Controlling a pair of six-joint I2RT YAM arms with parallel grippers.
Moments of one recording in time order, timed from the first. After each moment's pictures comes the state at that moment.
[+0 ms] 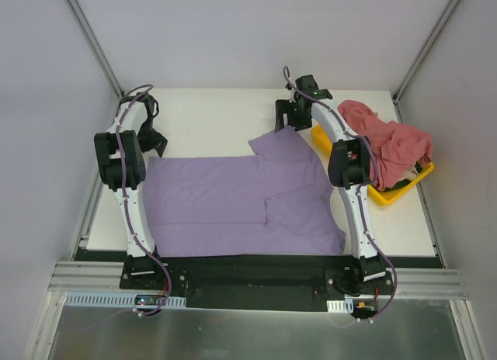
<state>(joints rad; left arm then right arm) 0.13 2.27 1.90 -1.20 -0.29 -0.76 0.28 2.61 2.45 -0.89 -0.23 0.12</state>
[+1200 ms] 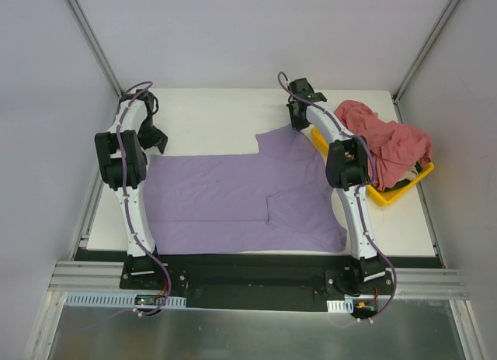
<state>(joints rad) 0.13 2.29 1.94 -1.19 -0.24 -0.76 0.32 2.58 2.37 -0.83 0.18 0.05</state>
